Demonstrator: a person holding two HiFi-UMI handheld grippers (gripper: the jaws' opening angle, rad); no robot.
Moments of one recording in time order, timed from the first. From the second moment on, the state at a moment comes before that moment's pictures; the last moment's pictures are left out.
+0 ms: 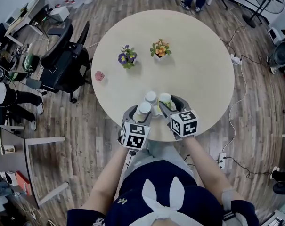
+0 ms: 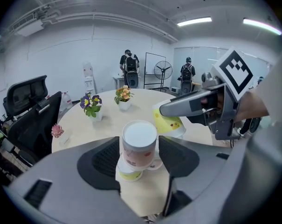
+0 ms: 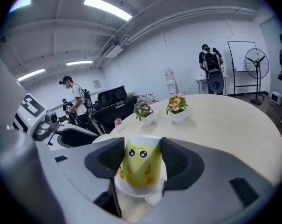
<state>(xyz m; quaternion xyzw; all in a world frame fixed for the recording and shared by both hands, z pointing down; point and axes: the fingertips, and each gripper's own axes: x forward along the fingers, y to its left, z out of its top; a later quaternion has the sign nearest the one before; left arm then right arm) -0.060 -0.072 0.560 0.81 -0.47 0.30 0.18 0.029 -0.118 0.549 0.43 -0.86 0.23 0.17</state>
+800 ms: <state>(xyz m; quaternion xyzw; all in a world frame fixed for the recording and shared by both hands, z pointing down) -0.062 -0.071 0.565 0.81 -0.47 0.31 0.18 0.025 -0.096 0.556 0.42 -0.88 0.13 0.20</state>
